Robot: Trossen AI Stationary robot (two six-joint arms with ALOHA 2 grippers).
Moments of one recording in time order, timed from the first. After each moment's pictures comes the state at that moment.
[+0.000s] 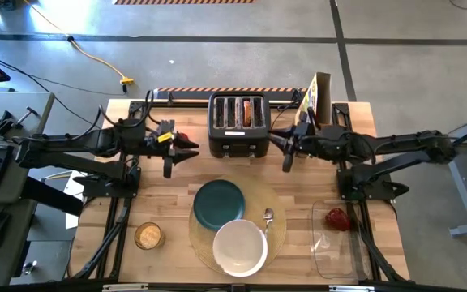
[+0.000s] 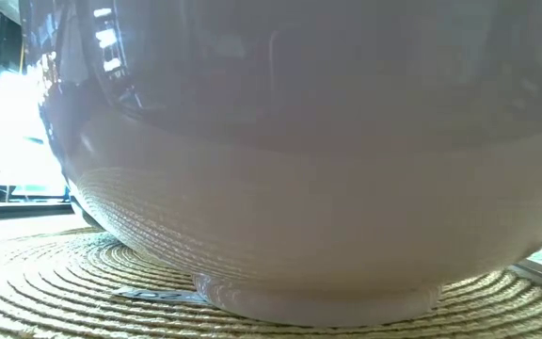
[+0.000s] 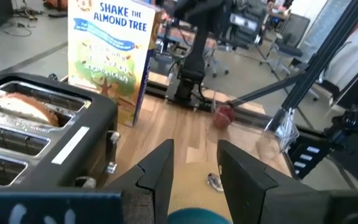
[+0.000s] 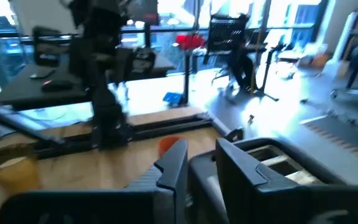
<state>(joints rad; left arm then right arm) 0.05 0.83 0.82 -0.21 -0.01 -0.25 0.05 1.04 0.90 0.05 0.39 0.03</state>
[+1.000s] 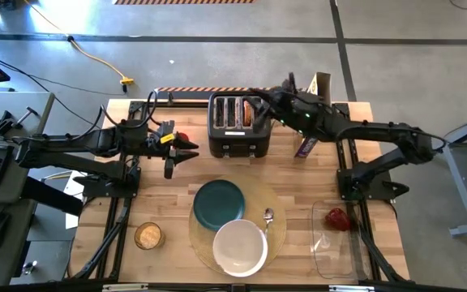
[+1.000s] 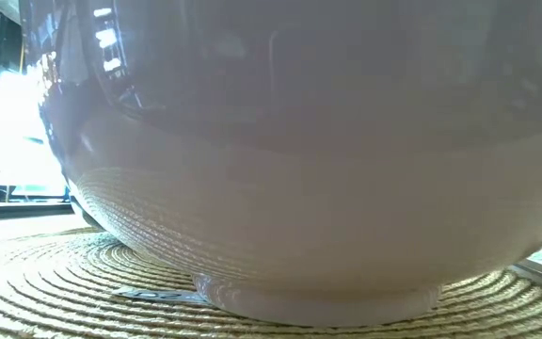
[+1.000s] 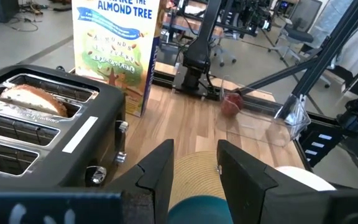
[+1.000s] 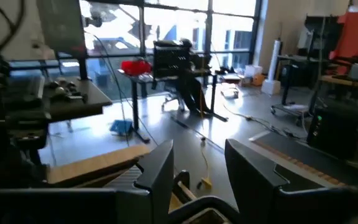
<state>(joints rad) 0.05 0.84 0.82 -0.25 -0.02 -0.22 -0.24 1.36 1.15 0.24 0.34 -0.03</state>
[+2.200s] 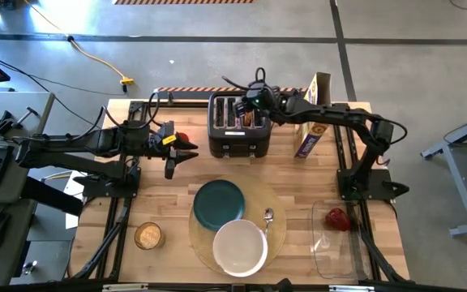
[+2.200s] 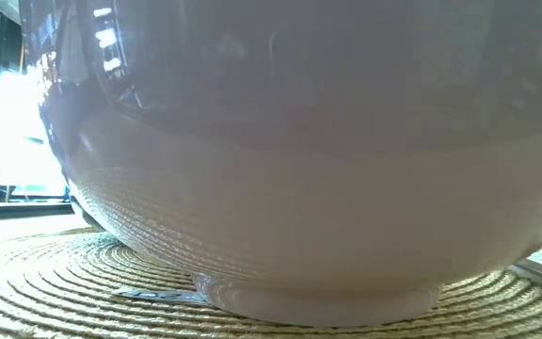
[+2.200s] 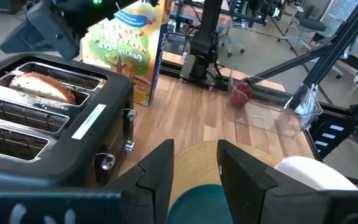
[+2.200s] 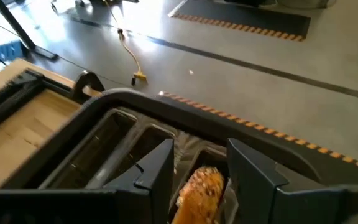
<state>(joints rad) 0.05 0.84 0.82 -0.30 -0.05 -0.21 -0.39 1.76 1.44 -0.28 0.50 0.44</state>
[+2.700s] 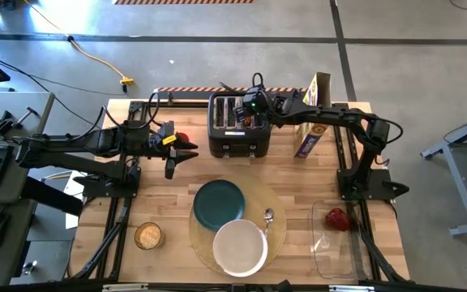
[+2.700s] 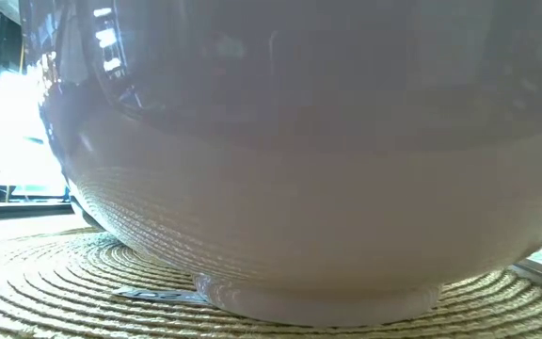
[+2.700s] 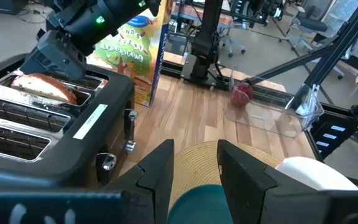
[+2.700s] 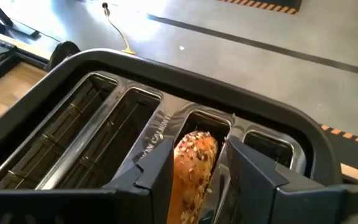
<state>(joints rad) 0.05 0.84 0.82 -0.30 -0.05 -0.21 -0.39 1.79 1.44 -0.37 0.49 0.52</state>
